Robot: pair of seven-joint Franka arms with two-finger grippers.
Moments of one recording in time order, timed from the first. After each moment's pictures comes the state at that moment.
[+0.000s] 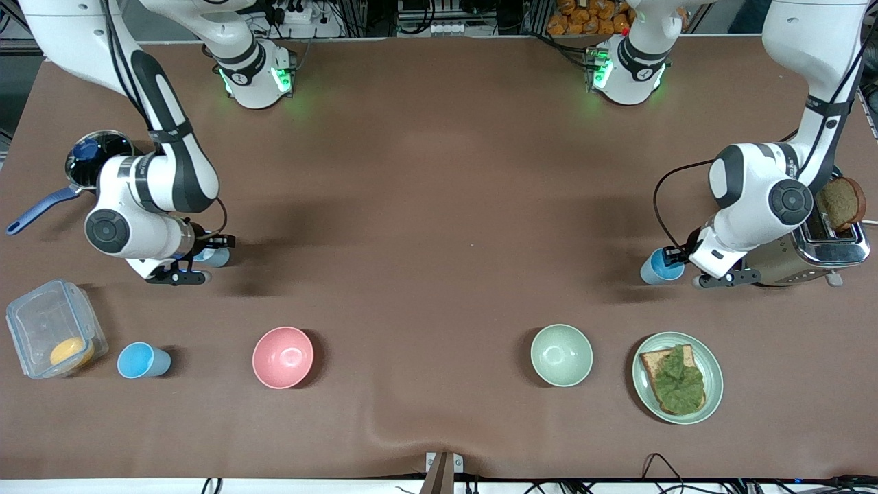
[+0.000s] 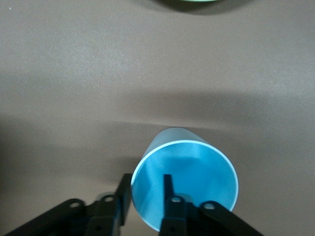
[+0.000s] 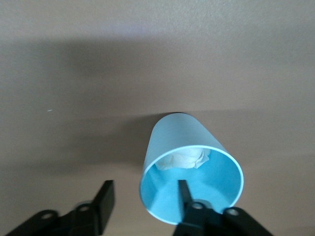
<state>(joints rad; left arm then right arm) 0.12 0.33 -0.11 -2.17 0.02 2.47 -0.10 0.09 0.36 -0.09 -2.08 0.00 2.14 0.03</state>
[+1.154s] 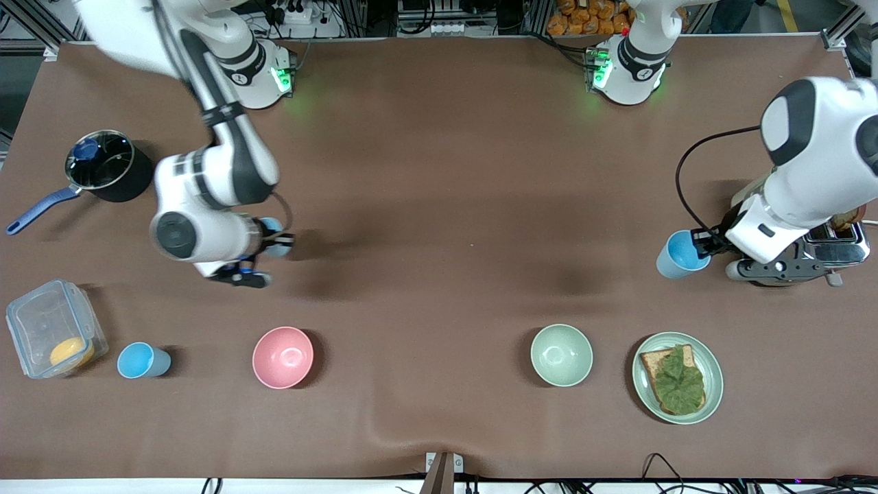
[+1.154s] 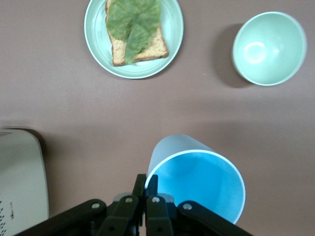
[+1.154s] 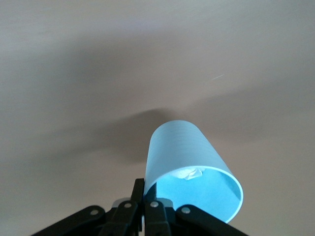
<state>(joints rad) 0.12 0.15 -0.24 -1.78 0.02 1.94 -0.10 0.40 0.39 -0.08 -1.86 0.23 1.94 0.45</state>
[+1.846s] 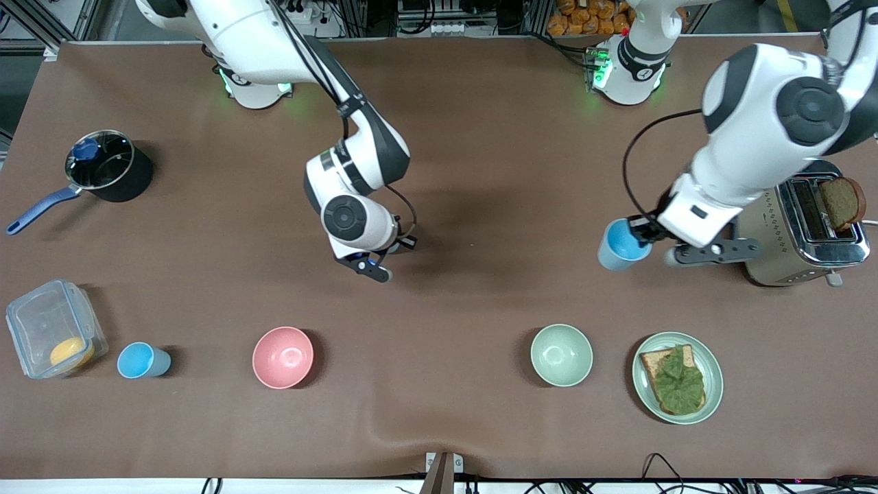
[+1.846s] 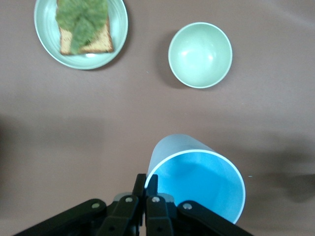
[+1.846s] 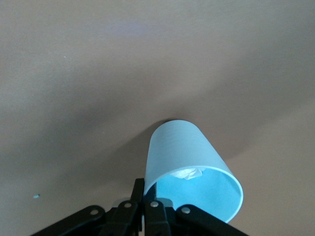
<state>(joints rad) 0.10 0.17 -0.44 -1.72 0.02 1.92 -0.47 0.69 0.66 -0.08 -1.58 0.34 2.06 0.89</state>
